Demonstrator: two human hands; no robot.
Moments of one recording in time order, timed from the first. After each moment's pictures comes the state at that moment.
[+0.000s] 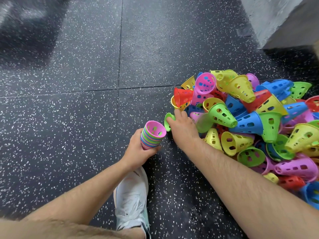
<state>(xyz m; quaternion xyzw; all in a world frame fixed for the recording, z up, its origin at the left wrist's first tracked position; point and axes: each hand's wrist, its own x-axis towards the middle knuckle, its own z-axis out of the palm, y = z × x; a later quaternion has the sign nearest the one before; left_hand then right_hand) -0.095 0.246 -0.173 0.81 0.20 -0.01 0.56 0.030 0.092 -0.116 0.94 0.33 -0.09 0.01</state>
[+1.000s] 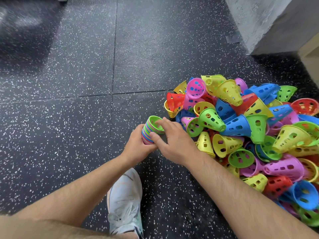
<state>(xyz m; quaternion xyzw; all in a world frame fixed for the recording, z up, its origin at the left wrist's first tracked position) -0.063 0.233 -0.155 0.80 0.19 -0.02 0.57 0.000 0.069 -0.089 0.89 0.28 -0.17 -0.31</state>
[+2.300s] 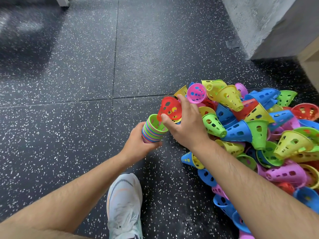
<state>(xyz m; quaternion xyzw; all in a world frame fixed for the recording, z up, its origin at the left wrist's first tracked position) -0.043 0.241 -0.140 0.81 0.17 -0.02 0.55 0.050 0.072 -0.064 0.92 0.19 0.00 -0.35</state>
